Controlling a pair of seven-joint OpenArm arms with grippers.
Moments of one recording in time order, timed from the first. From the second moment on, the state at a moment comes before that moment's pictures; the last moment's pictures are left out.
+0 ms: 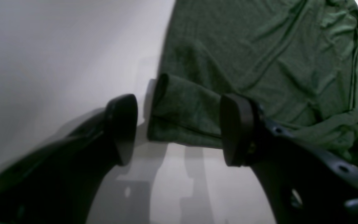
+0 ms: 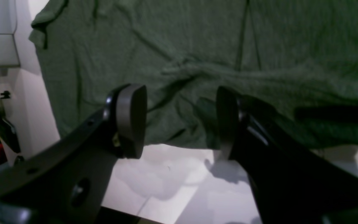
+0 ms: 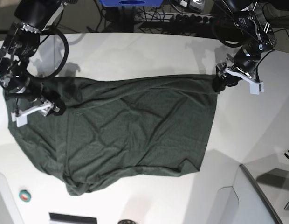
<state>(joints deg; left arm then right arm) 9.1 -3.2 -44.5 75.6 -30.6 -41.1 43.4 -1.6 -3.3 34.2 88.6 31.9 13.6 -64.8</state>
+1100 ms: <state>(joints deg) 7.5 -3.2 -41.8 74.0 -30.2 -39.1 43.6 -1.4 -3.3 34.2 88.6 31.9 13.6 -64.8</state>
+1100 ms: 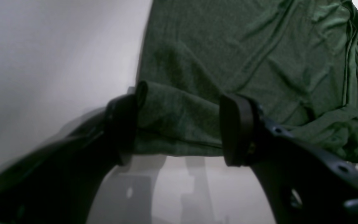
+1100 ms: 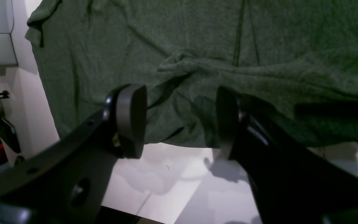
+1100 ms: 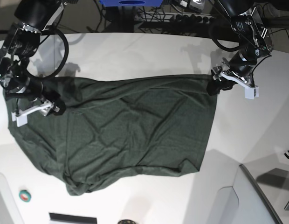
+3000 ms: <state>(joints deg) 17.2 -12.2 -40.4 73.7 -45.0 -34.8 46.2 -4.3 -5.6 59.4 88.9 31.8 13.8 -58.7</state>
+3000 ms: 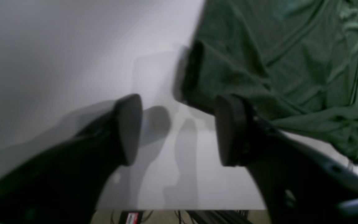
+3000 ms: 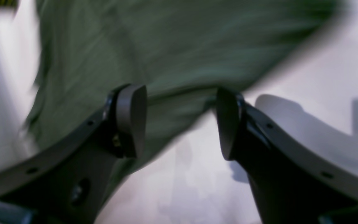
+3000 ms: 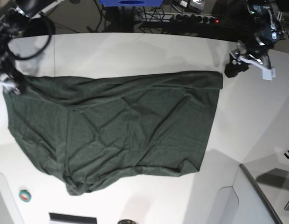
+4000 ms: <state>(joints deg) 19.8 -14.2 -40.1 73.7 -45.0 -40.9 46.2 3.7 3.2 63.4 58.2 34.9 15.5 -45.9</state>
